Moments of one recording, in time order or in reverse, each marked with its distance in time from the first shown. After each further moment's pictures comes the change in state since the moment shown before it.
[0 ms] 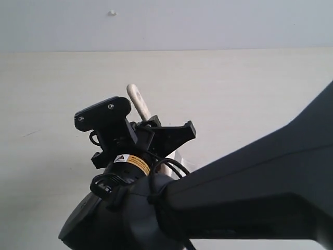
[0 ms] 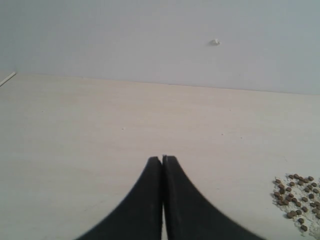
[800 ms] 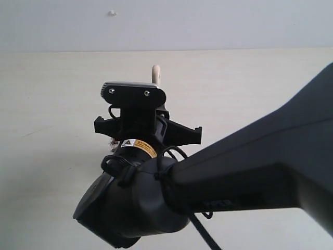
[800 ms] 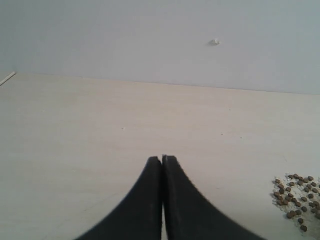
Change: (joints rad) left arm 0.000 0.000 0.000 0.000 0.000 0.000; right arm -0.059 0.013 0.000 -0.105 -0.029 0.486
